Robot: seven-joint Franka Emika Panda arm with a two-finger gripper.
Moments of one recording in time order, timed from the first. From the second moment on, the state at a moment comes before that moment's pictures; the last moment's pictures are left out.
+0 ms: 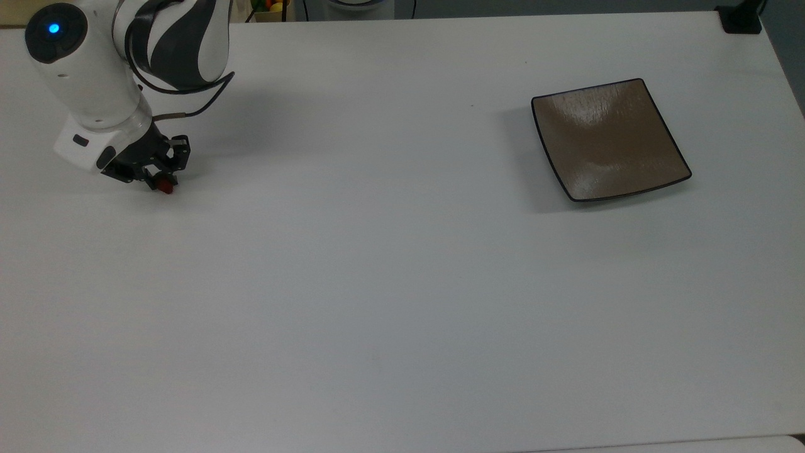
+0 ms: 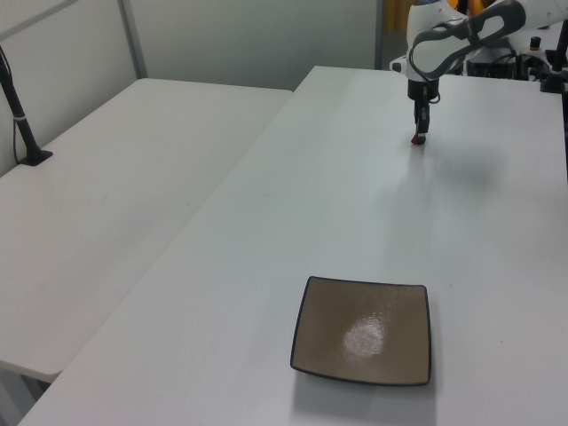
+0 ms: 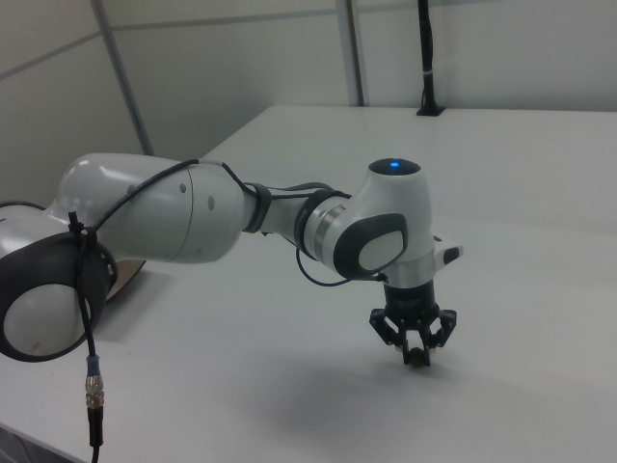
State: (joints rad) arm -0.25 0.52 -0.11 -1.64 0.01 2.16 -0.74
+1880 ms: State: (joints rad) arm 0.15 0.00 -0.10 -1.61 0.01 1.60 -0.46
